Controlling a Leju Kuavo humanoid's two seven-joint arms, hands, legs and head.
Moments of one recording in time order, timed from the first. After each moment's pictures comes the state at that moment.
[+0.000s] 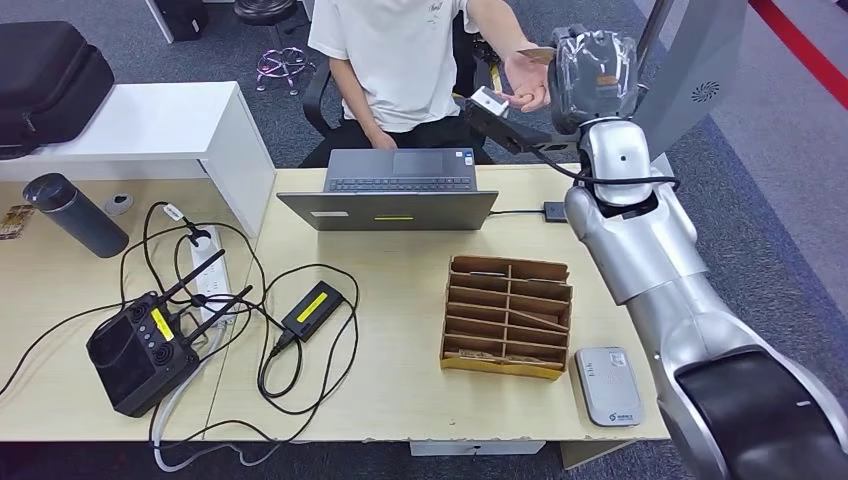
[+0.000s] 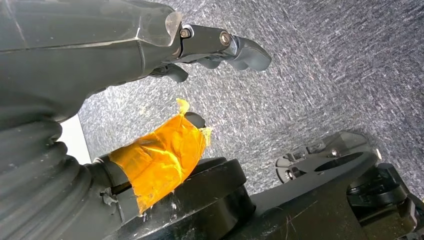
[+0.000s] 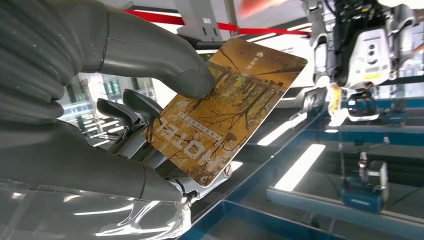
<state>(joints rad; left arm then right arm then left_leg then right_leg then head) -0.08 -0.08 -0.63 -0.17 0.09 0.40 0.10 -1.04 -0.01 0.52 -0.80 1.36 -0.41 0.11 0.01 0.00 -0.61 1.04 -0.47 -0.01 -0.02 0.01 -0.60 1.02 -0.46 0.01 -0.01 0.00</state>
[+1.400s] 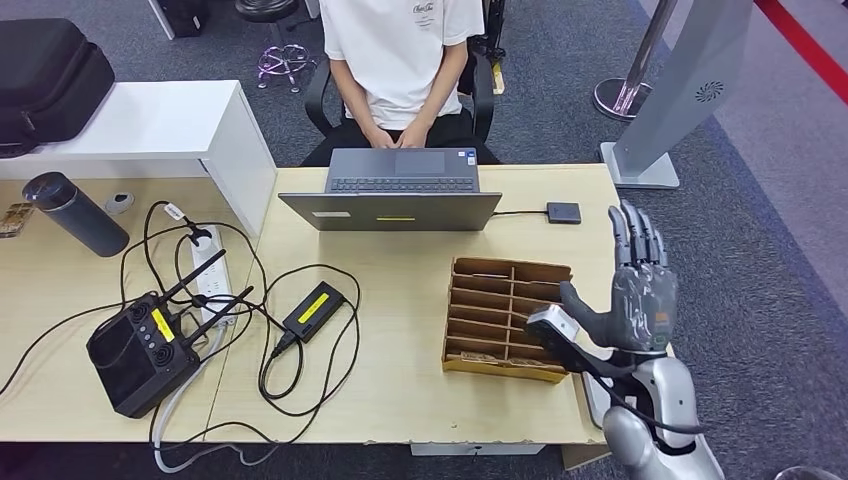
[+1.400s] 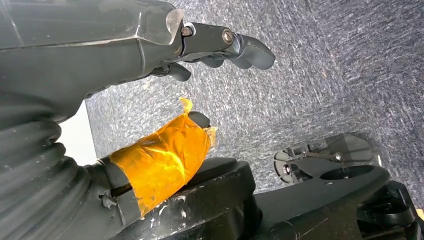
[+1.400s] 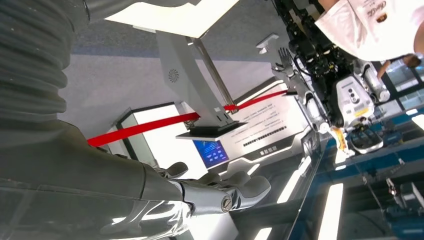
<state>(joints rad) -0.05 -0.09 -0.60 -0.17 0.22 0.45 0.10 -0.11 -0.16 0.33 -1.55 1.04 -0.59 -0.11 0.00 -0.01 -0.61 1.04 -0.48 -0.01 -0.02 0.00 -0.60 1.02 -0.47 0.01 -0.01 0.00</state>
